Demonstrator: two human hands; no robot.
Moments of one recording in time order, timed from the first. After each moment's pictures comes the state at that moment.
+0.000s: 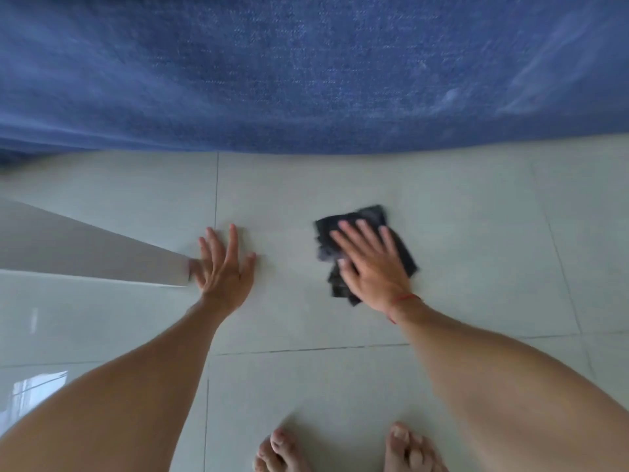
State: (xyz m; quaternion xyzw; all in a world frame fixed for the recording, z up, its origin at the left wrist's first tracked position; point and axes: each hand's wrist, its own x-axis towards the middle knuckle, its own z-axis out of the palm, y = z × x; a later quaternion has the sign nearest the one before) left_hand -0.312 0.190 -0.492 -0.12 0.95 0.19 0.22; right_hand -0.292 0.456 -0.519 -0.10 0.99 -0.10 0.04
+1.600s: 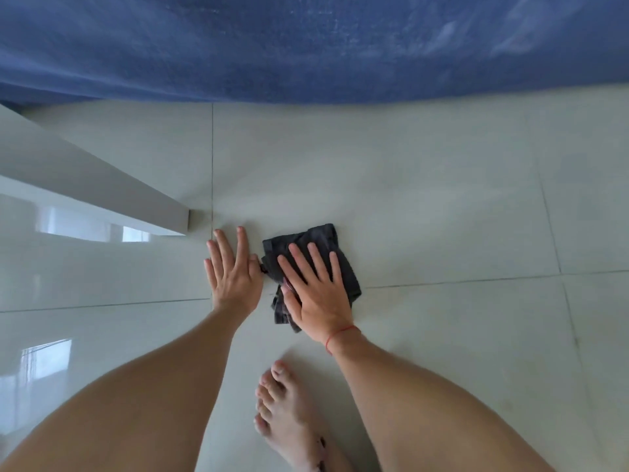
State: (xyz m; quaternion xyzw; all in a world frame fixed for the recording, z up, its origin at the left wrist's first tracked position) left_hand -0.217 0.207 -0.497 -0.14 0.94 0.21 0.23; right_hand -0.170 0.355 -0.513 -0.12 0.98 -0.14 0.08
